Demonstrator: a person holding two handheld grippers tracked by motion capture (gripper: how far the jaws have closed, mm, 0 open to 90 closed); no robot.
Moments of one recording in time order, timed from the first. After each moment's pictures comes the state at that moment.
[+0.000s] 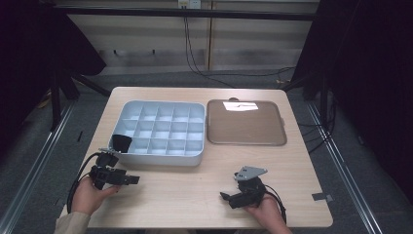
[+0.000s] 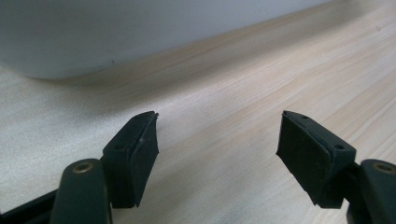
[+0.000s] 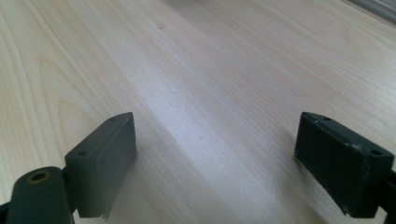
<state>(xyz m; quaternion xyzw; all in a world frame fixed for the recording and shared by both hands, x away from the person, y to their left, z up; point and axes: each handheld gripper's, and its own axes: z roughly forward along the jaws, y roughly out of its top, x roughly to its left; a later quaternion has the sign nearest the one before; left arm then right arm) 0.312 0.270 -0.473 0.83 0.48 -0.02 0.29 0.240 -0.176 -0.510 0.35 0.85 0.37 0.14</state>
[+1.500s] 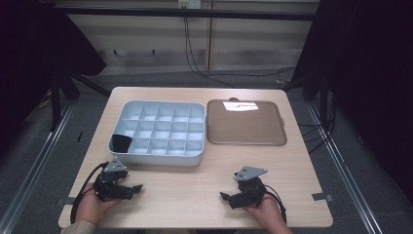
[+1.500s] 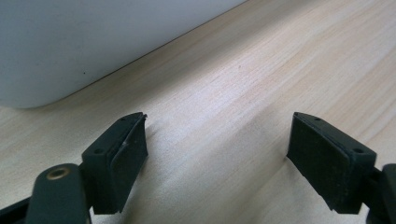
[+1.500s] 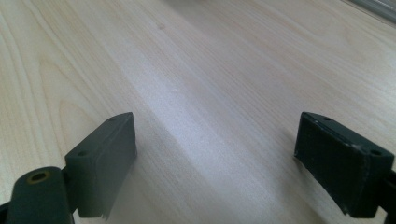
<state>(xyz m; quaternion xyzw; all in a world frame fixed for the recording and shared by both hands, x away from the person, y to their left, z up) 0.284 0.261 -0.494 0.86 0.38 0.10 0.32 0.240 -0.176 -0.510 0.35 0.85 0.37 0.14</state>
